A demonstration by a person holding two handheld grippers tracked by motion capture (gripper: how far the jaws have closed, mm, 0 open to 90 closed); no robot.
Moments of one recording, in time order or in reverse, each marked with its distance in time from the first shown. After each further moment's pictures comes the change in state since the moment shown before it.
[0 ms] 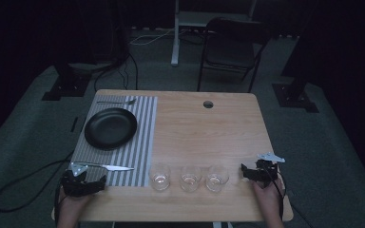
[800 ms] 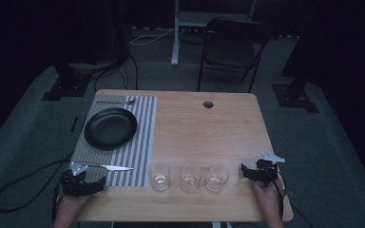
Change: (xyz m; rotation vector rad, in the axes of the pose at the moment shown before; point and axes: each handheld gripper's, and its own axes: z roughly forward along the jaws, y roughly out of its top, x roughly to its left) left arm 0.004 0.002 -0.002 0.027 -0.029 0.029; right arm 0.000 0.000 0.000 0.000 0.000 0.000
